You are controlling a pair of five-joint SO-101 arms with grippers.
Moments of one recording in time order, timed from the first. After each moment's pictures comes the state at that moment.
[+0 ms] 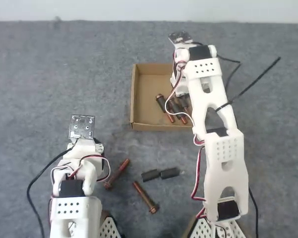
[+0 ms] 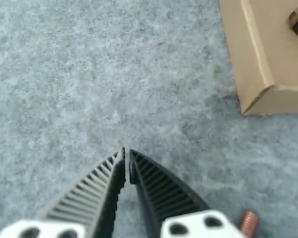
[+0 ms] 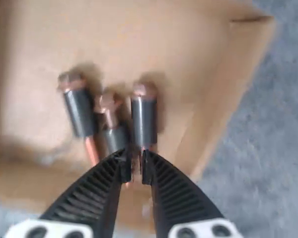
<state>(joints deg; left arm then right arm) -9.2 -82.1 96.2 46.3 -1.5 -15.7 44.4 -52.7 99.0 7.8</state>
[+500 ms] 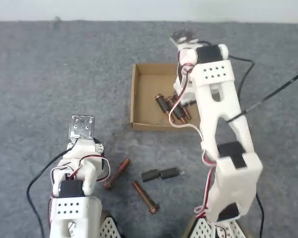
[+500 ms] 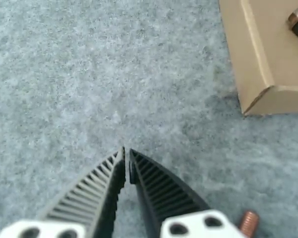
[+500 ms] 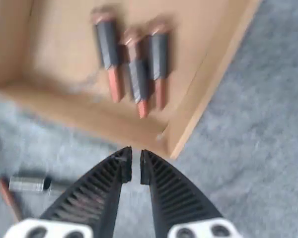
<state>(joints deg) -9.2 -82.1 96.2 46.3 -1.5 -17.8 17.1 -25.2 100.5 10.9</state>
